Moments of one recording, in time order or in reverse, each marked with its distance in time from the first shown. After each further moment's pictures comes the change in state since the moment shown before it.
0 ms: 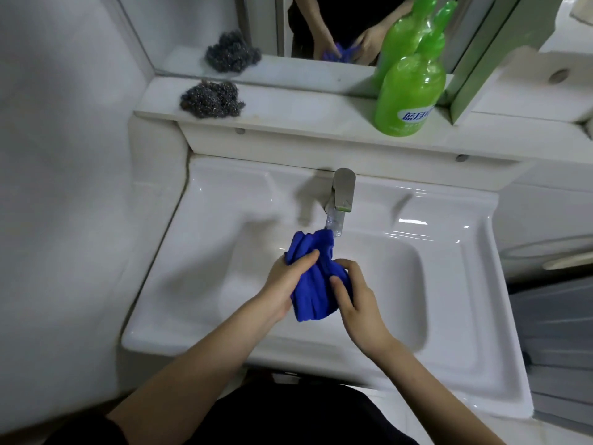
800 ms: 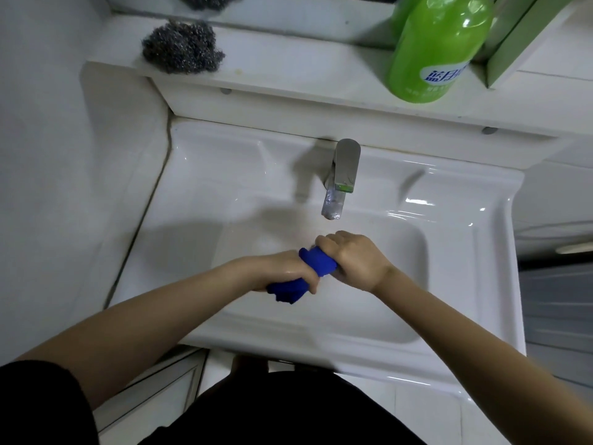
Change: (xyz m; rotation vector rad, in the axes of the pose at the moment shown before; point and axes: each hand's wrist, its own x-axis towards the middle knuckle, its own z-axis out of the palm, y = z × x) left_hand 0.040 0.016 -0.001 0.782 -0.365 -0.444; right_hand 0.105 0.058 -0.031 -0.925 -0.392 -0.635
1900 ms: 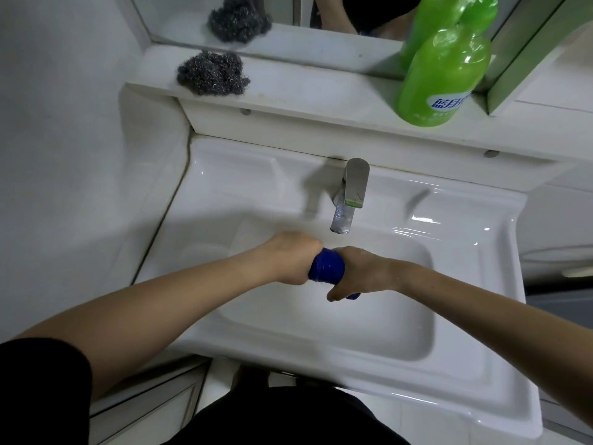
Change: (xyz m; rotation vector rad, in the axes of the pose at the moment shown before) left_hand -0.012 0.023 -0.021 1.206 0.450 0.338; right_hand 0.025 -0.036 -0.060 0.530 -0.599 0.532
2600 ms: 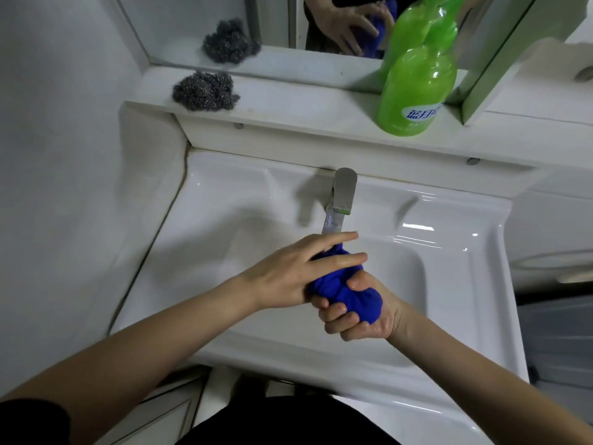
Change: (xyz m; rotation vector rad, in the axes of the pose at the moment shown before) left_hand -0.032 0.021 0.008 -0.246 0.612 0.554; right_hand -0.027 0.020 0.034 1.650 -1.001 -0.223
